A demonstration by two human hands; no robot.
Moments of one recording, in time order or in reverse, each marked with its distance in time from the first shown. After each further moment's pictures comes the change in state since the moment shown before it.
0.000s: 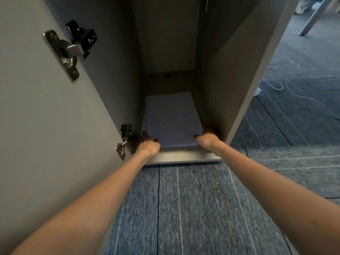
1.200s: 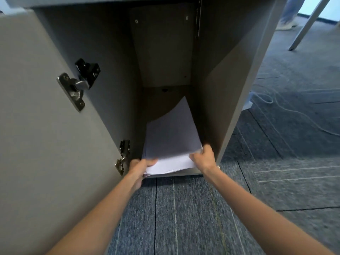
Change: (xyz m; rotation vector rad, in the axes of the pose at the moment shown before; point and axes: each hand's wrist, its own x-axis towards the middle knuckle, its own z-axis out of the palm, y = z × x) left_hand -0.033 -0.020 -0.003 -0.957 -0.106 -0.150; right_hand -0.046 -0.005 0.004 0.484 0.155 0.110
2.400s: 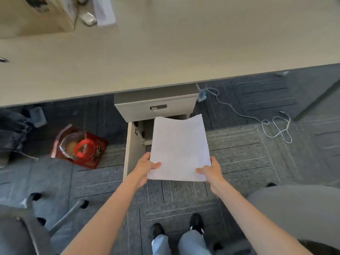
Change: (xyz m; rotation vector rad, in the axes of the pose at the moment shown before) left_hand -0.531 0.315 -0.093 0.023 -0.317 -0.314; right_hand -0.454 -0.352 -0.271 0.183 0.012 0.472
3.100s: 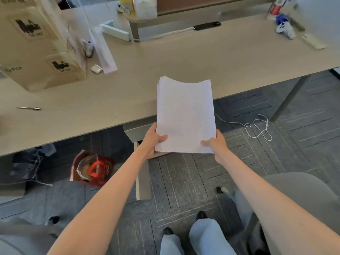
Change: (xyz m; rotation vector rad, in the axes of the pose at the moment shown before) left_hand -0.131 0.171 0.044 0.183 -0.162 0.360; right_hand -0.108 -0.148 -0.055 0.171 0.047 -0.178
